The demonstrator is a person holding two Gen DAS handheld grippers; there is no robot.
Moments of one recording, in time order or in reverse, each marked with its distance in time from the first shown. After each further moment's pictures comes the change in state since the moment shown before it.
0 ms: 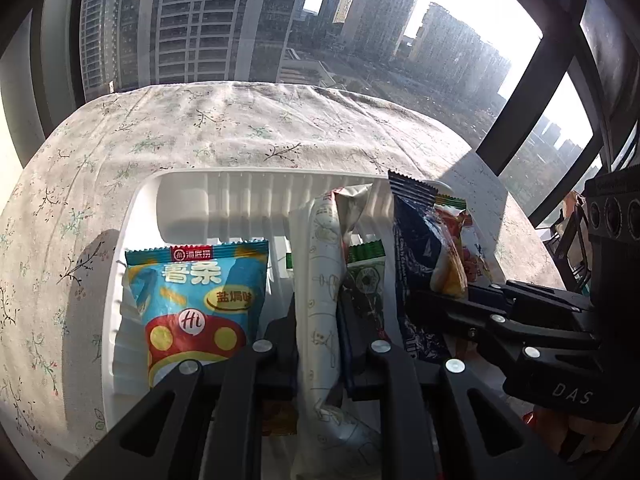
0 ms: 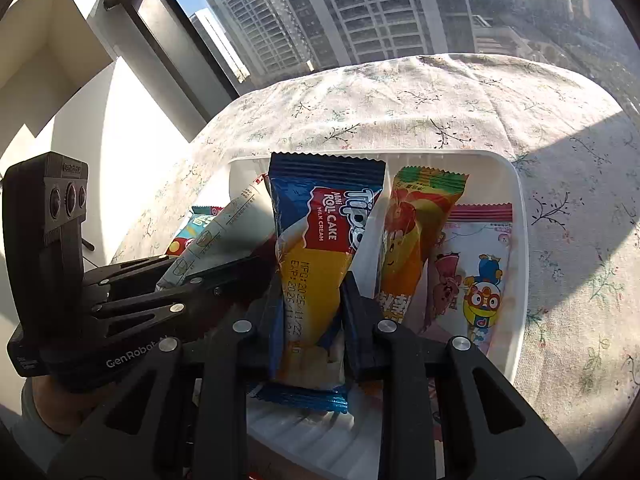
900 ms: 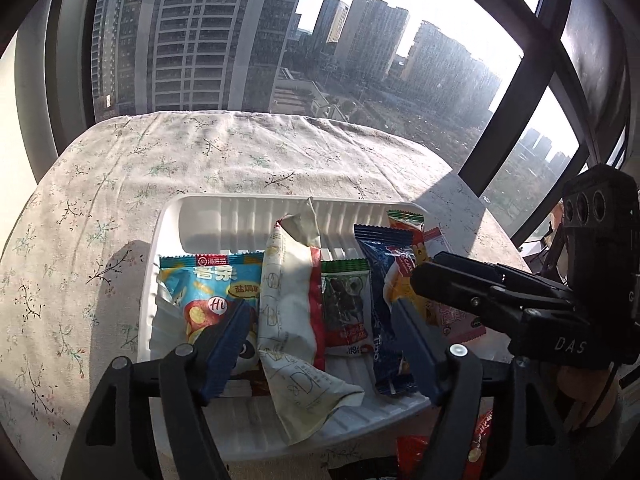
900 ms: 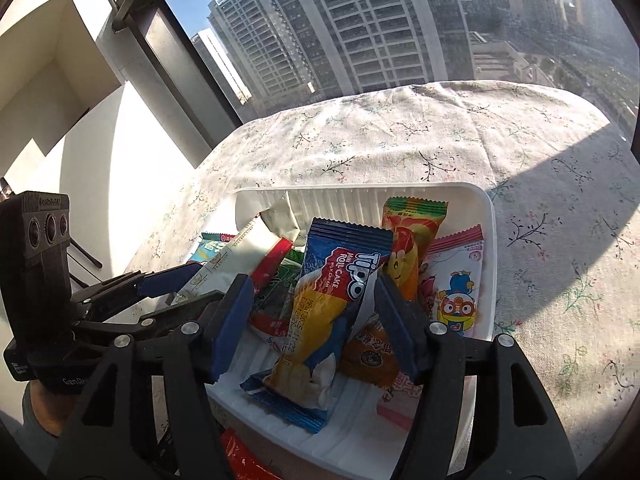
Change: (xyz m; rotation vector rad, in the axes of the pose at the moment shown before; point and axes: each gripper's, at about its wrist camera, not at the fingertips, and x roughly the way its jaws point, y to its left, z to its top) left arm -0.055 -0.002 -0.009 0.006 -0.090 -0.035; right arm -0.039 0.000 0.001 0.003 -0.106 0.007
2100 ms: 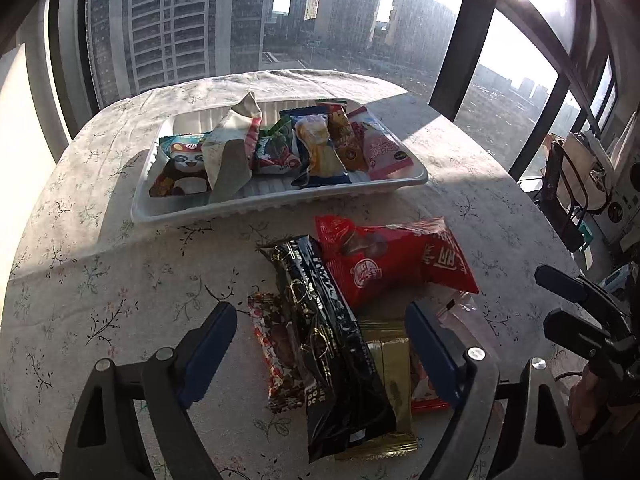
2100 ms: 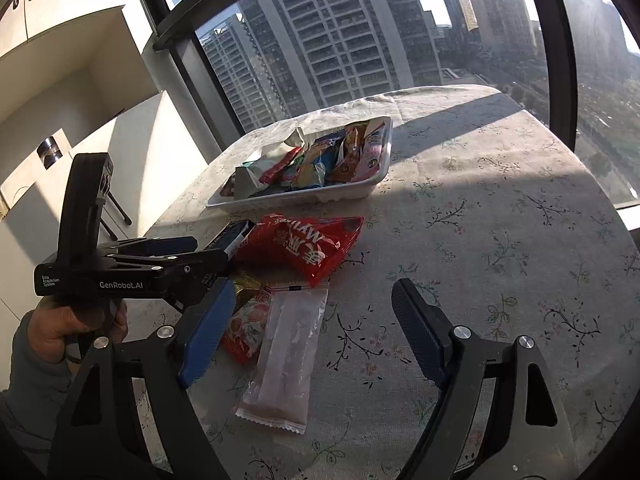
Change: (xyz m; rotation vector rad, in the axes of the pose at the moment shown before) left arm -0.069 -0.062 -0.127 0.155 0.115 0.062; right arm -0.185 0.037 -0.225 0.018 -0.162 -0.094
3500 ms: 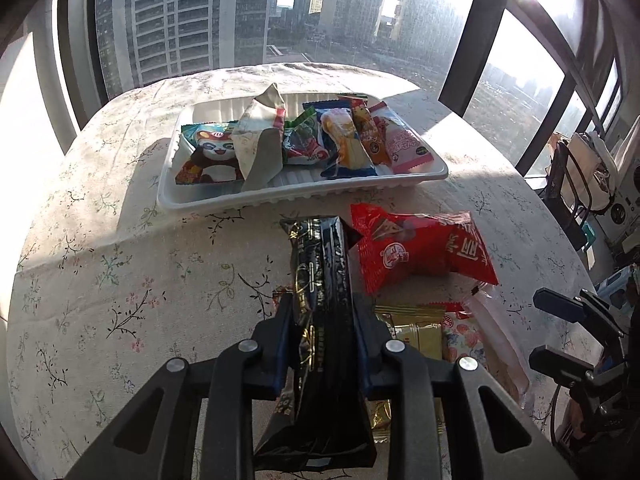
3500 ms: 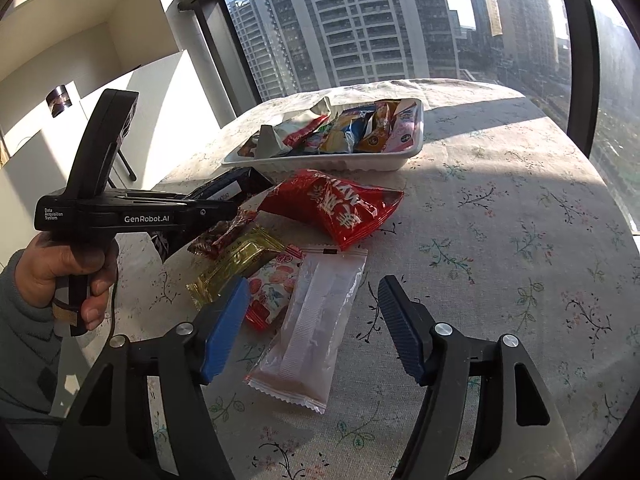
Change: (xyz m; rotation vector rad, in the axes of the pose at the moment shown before) left arm -0.013 0.026 -0.005 -0.022 0.012 0.004; right arm 0.022 0.031 -0.012 -0.116 0.081 -0.015
